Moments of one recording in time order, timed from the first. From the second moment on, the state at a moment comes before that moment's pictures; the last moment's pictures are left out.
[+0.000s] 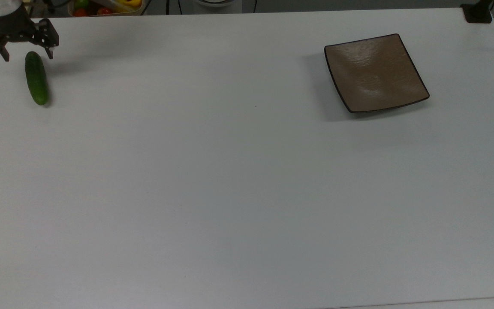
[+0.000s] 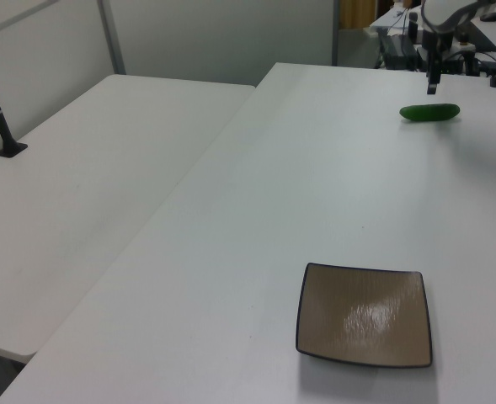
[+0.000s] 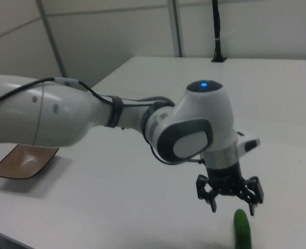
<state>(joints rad) -0.23 0.26 -0.36 -1.85 -0.03 2.19 -0.82</state>
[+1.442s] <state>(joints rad) -0.27 0.40 -0.36 -1.89 -0.03 2.34 -0.83</state>
